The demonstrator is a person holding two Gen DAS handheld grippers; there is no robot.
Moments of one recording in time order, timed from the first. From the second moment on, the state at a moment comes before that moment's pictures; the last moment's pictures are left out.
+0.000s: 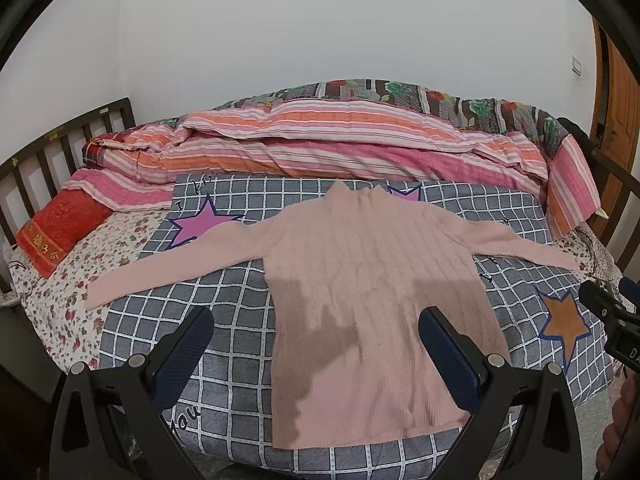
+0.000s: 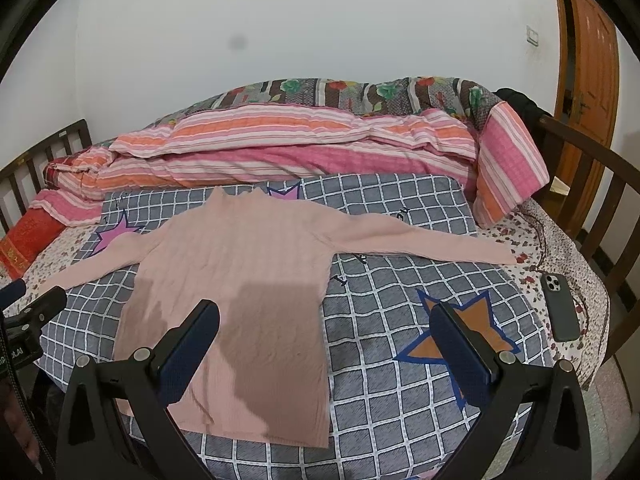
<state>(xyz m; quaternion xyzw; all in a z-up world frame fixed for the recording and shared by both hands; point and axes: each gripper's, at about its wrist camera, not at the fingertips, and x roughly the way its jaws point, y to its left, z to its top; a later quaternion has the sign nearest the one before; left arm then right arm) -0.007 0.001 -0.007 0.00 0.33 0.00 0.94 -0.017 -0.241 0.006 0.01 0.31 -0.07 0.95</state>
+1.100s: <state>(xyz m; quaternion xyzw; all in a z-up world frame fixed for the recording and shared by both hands) -0.022 0.028 0.000 -0.03 0.32 0.01 0.95 -0.036 -0.227 0.008 0.00 0.30 -0.05 0.95</state>
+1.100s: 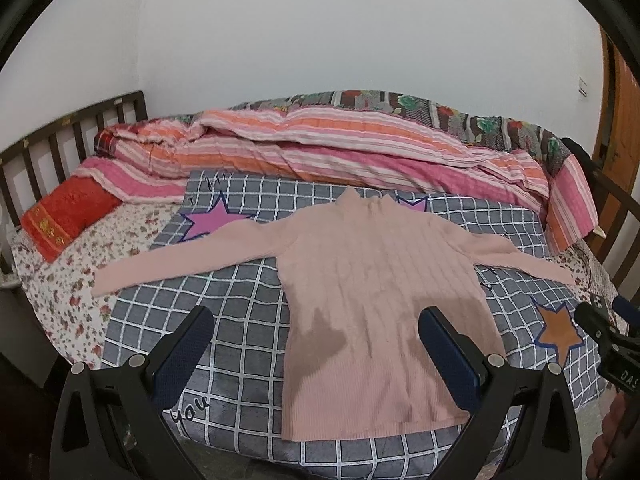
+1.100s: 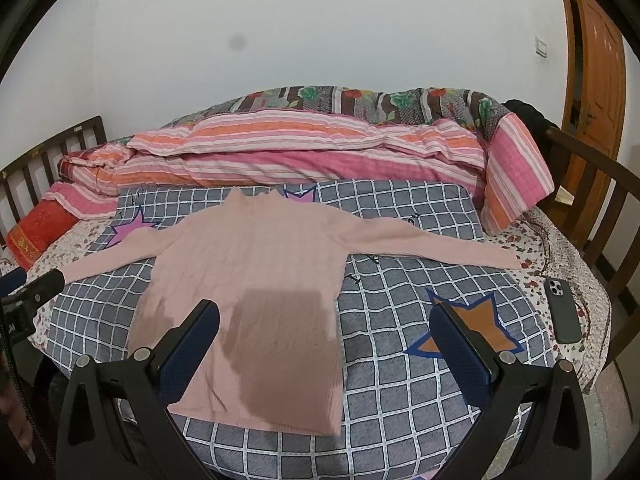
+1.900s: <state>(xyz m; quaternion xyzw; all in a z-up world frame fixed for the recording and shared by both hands) 0.116 0.247 -0.164 -0.27 0.36 0.15 0.88 0.095 -0.226 -0.107 0.02 0.38 -0.03 0.92</state>
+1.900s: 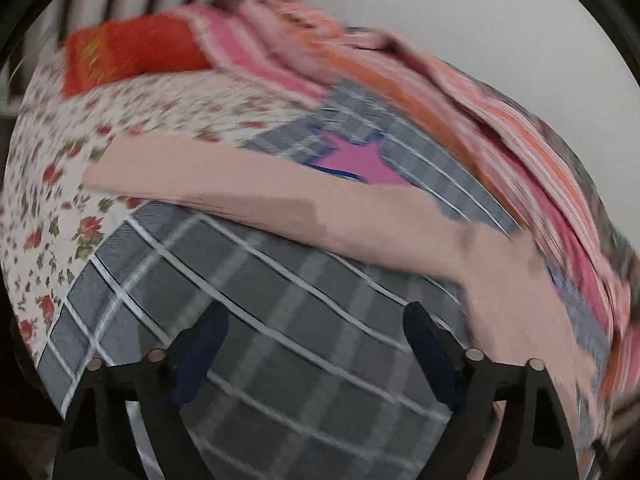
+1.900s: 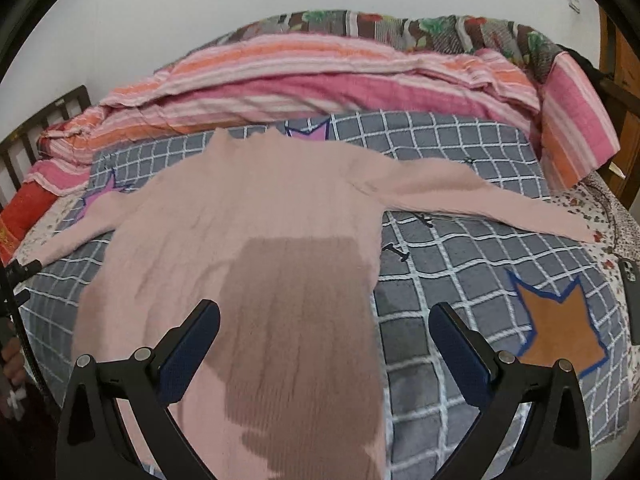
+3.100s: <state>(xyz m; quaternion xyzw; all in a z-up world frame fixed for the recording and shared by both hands) 0.263 0.087 -0.021 -0.05 0.24 0.05 0.97 0.109 -0.308 -0.110 0.07 0.35 -0.06 0.93</state>
